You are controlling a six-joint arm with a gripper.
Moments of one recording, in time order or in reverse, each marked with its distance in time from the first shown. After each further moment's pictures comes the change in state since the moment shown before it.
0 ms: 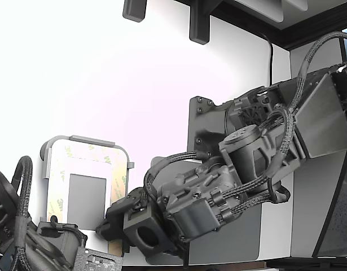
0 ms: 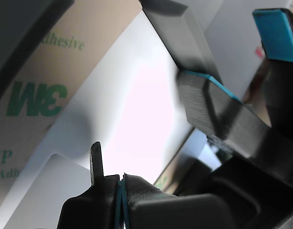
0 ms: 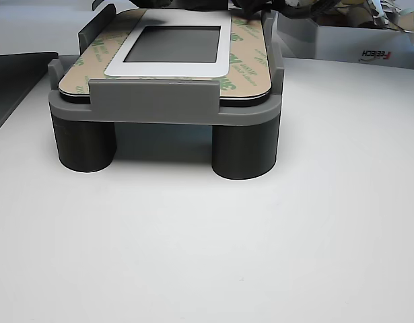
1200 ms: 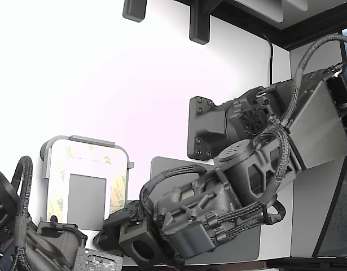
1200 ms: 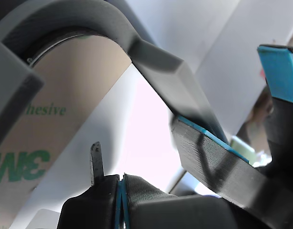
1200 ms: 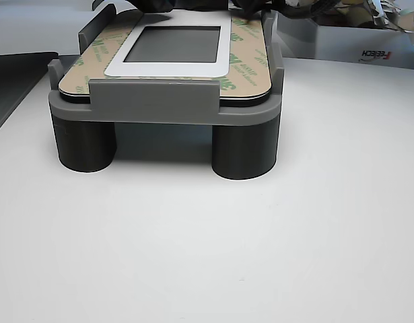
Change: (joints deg) arm 3.8 -5.0 -3.8 -0.3 3.5 2.4
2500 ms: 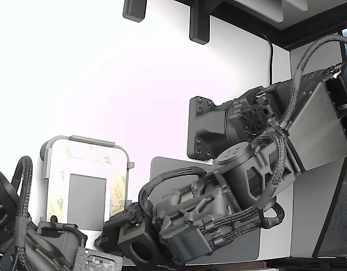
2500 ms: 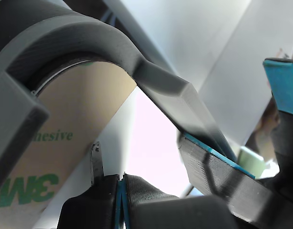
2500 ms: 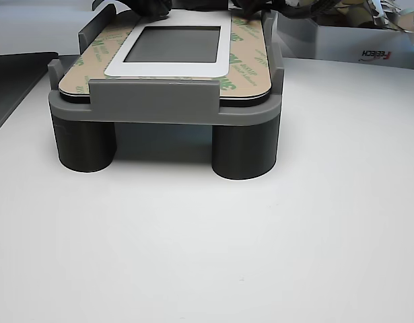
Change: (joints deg) arm 0.4 -1.0 -1.0 1.5 -0.6 2.4
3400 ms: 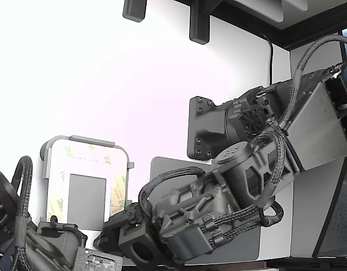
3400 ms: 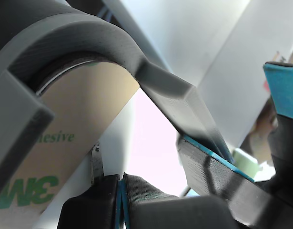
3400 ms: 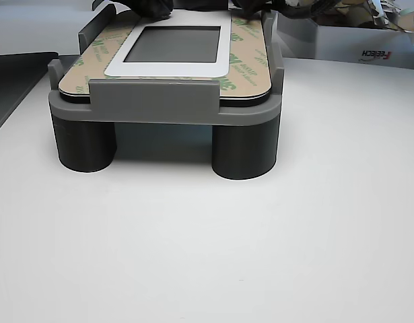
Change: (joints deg) arm 0.1 0.0 1.1 -1.8 0.0 -1.9
